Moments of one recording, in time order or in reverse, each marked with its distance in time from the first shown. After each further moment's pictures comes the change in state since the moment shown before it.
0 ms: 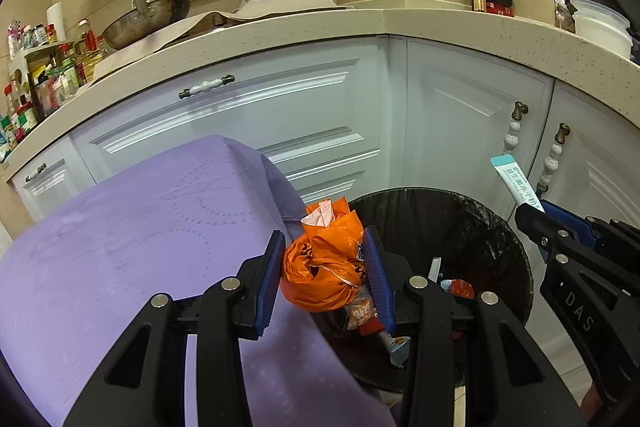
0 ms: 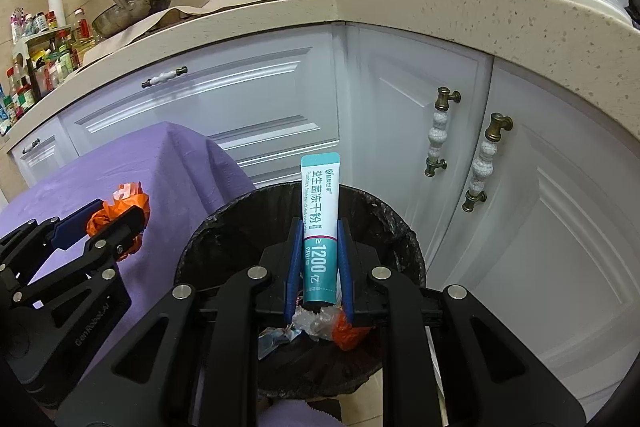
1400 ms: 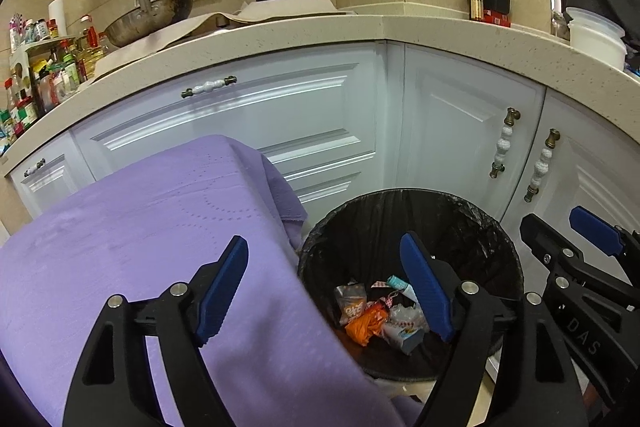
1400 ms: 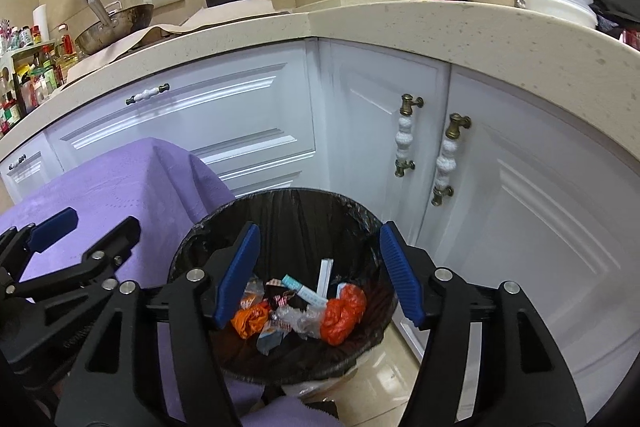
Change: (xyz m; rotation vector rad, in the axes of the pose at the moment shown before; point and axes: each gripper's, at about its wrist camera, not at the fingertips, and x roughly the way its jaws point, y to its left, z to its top) left arm -0.022 0.012 -0.005 -0.016 -0.014 -0.021; right arm -0.035 0.003 -0.014 0.045 -0.056 -0.090
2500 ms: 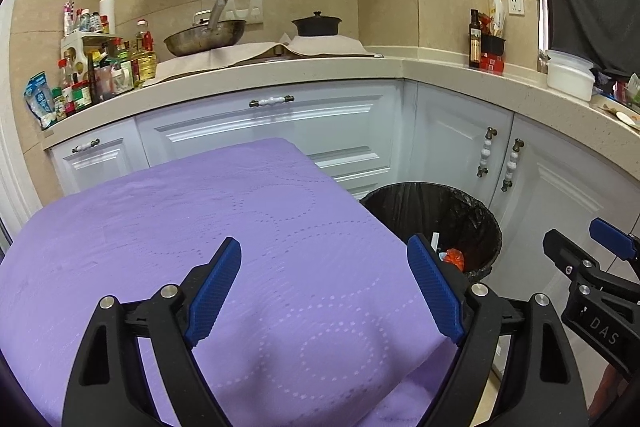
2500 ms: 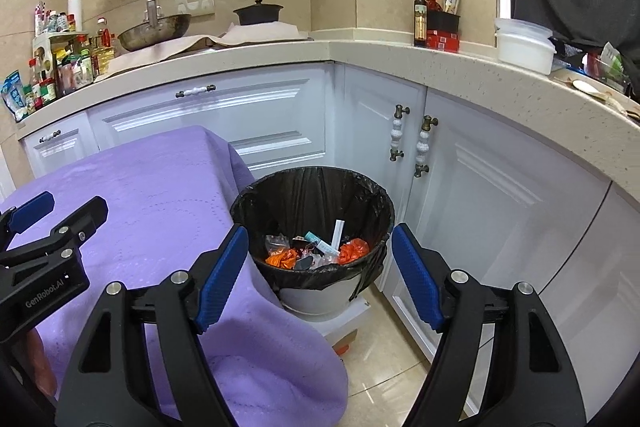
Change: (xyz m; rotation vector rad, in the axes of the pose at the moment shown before) left arm -0.132 0.070 -0.069 -0.065 -0.120 0.003; right arm -0.147 0.045 -0.063 -0.058 -0.082 -0.016
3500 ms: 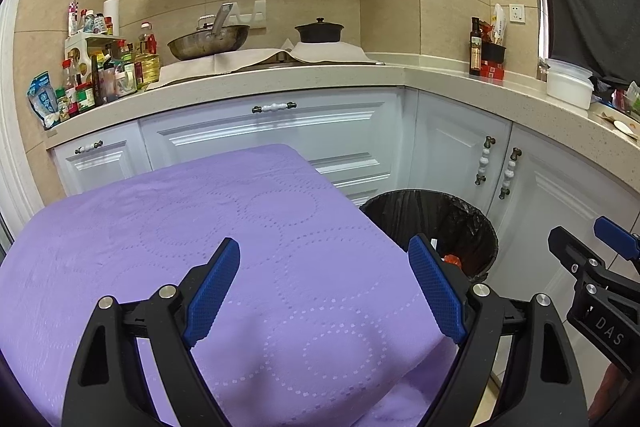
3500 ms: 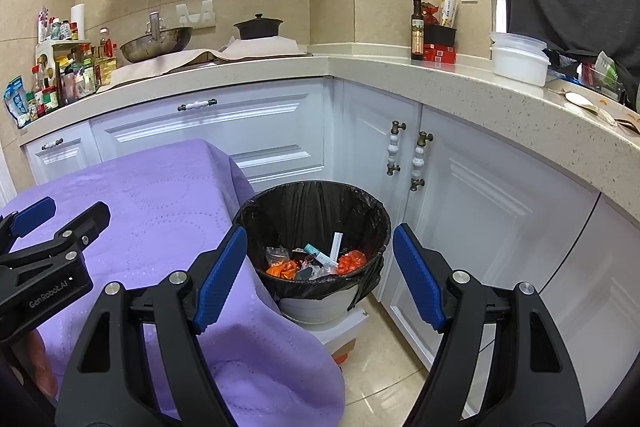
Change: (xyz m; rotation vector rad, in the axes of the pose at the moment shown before) left arm -0.010 0.001 0.000 -0.011 -0.017 -0.001; right arm -0.015 -0.001 0.005 -0.005 -0.038 -0.004
